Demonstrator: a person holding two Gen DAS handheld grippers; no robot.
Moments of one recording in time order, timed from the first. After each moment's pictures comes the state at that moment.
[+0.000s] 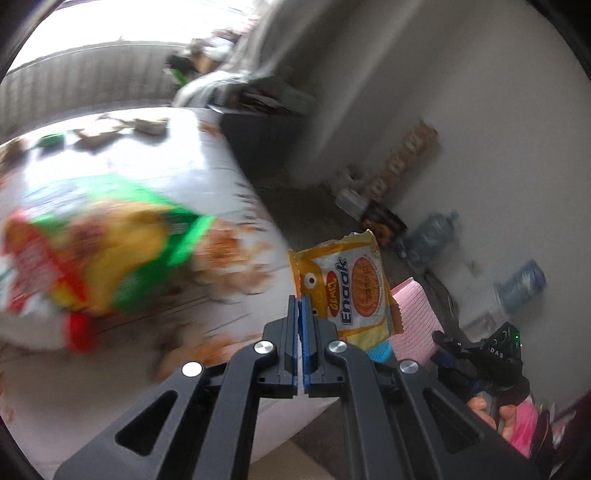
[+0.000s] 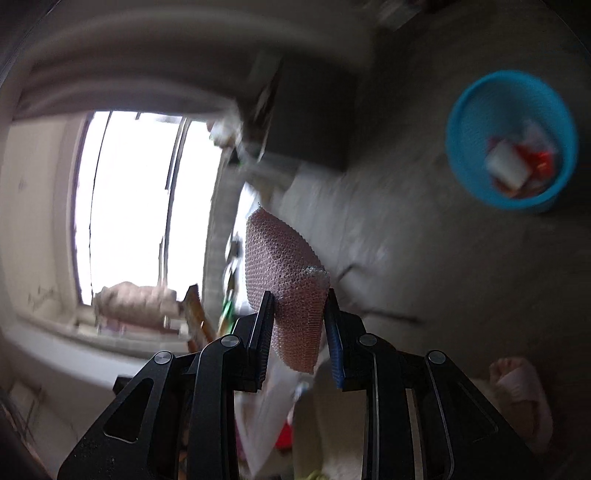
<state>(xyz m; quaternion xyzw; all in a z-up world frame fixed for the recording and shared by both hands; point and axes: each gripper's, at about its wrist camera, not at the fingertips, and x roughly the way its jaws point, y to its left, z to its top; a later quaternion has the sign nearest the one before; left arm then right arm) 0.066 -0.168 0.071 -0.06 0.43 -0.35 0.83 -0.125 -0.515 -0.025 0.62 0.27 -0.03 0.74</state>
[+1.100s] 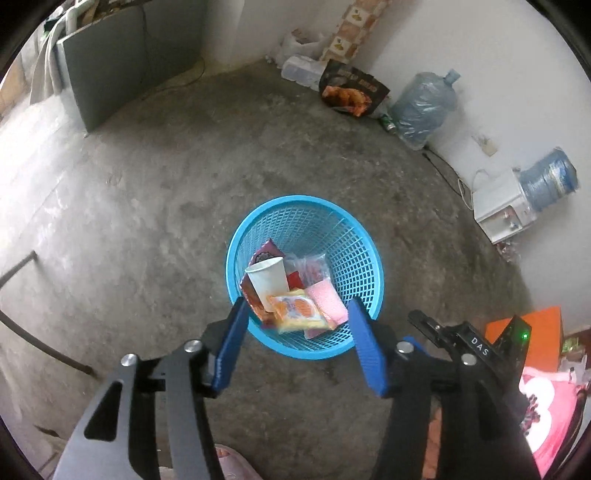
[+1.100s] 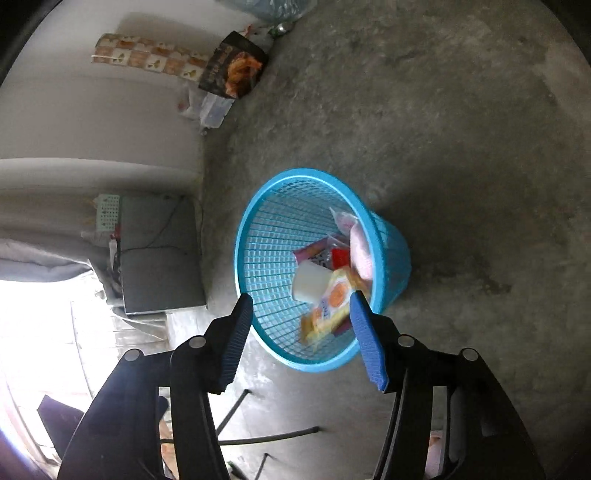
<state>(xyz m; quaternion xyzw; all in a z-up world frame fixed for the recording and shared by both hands) 0.075 -0.511 -0.098 0.10 0.57 -0.40 0.71 -0.186 -0.660 -0.173 0.66 0.25 -0.32 0.64</state>
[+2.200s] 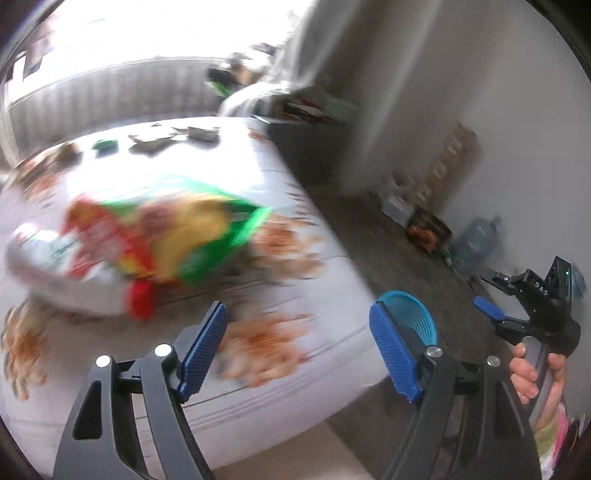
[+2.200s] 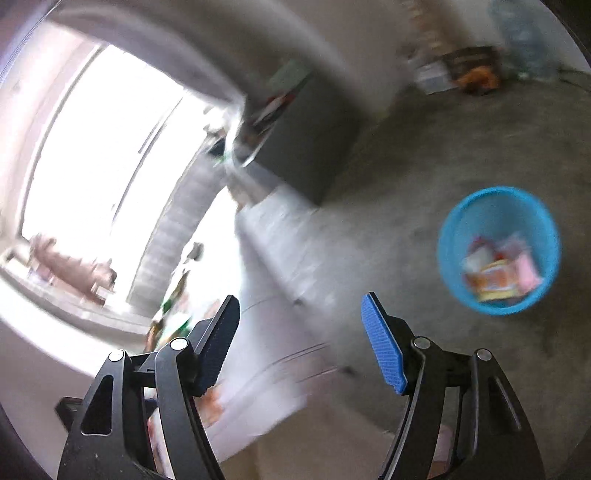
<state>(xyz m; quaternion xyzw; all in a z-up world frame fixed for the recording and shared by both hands) 0.034 -0.113 0.070 -0.05 0.41 -0.25 0.88 -0.034 -0.493 0.032 0.44 0.34 -0.05 0.83</state>
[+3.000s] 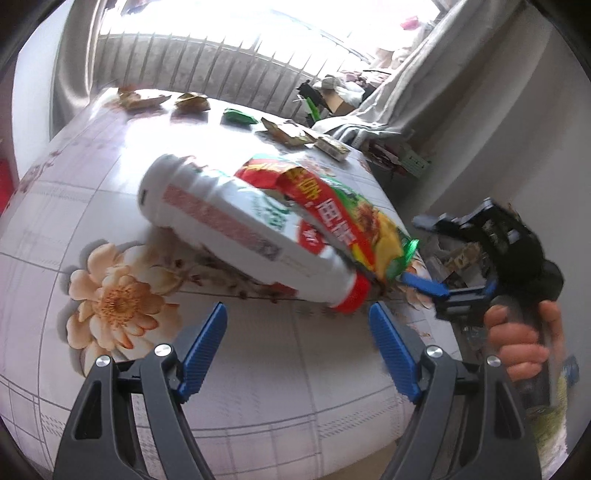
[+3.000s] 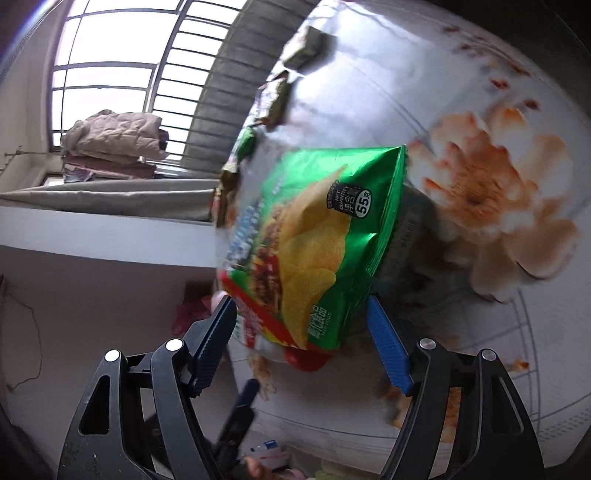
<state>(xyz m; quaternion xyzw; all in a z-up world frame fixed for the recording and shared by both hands) 0.057 0.048 0.027 -0.18 0.41 -0.15 0.88 0.163 -0.276 0.006 0.46 0.52 0.19 0.69</state>
